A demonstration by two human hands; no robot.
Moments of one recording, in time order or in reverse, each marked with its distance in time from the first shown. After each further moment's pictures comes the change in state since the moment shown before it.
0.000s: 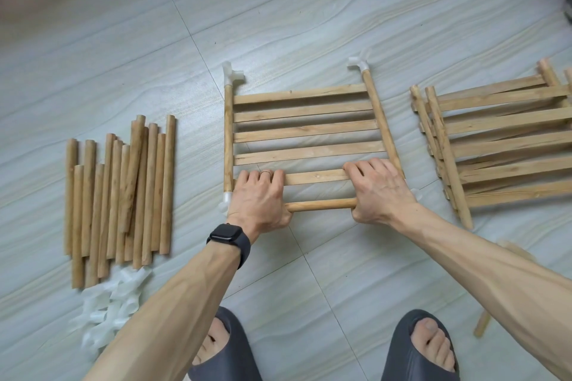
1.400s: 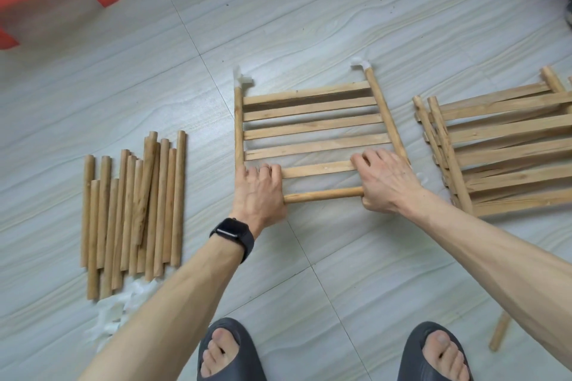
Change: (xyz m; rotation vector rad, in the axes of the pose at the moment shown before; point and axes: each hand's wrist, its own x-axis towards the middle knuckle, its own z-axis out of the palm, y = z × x) left_hand 0.017 -0.009 -0.032 0.188 -0.066 -0.106; right_hand 0.029 0.020 -0.015 -0.104 -0.037 -0.025
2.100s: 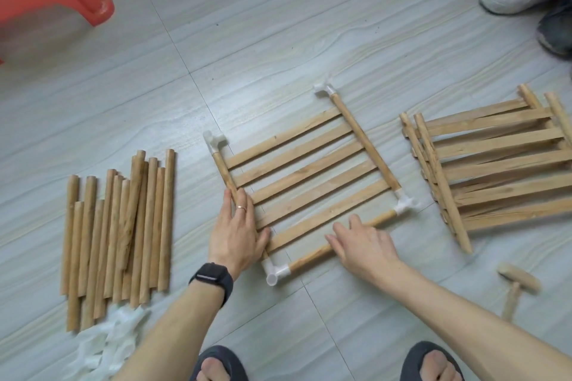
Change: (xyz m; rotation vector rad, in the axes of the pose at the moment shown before) left_hand -0.021 -0.014 0.057 -0.174 -0.080 -0.042; right_hand -0.047 -0.060 0.051 0.222 -0.183 0.189
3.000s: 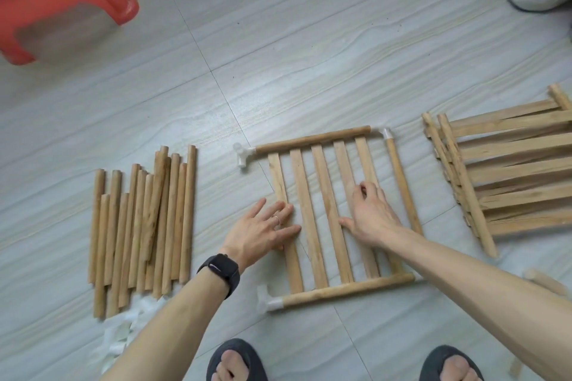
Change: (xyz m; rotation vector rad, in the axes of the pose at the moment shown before) left_hand 0.006 -0.029 0.001 0.344 0.048 0.606; right_hand 0.046 -0.013 -0.039 0.177 -0.060 0.118
